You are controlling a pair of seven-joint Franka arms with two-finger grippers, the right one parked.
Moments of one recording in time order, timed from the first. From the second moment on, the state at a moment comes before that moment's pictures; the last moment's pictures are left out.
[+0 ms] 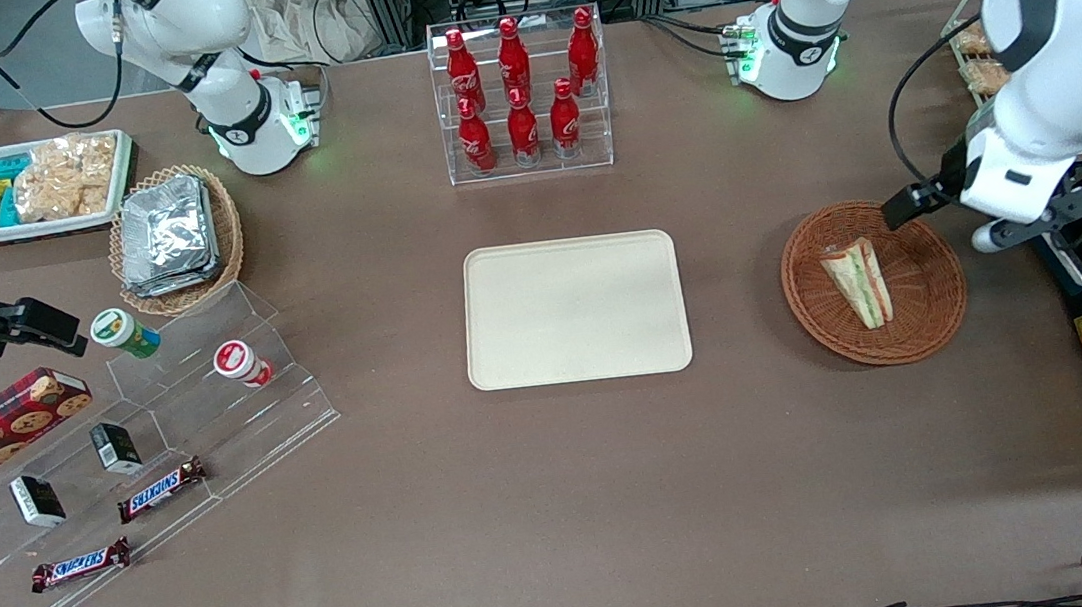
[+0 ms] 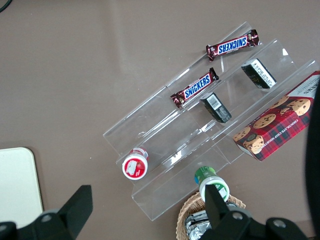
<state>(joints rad) -0.03 -0.09 -0.04 -2.10 -0.01 1.91 -0.34</state>
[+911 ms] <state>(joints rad) -0.03 0.15 -0.02 -2.43 0.00 2.55 -0.33</state>
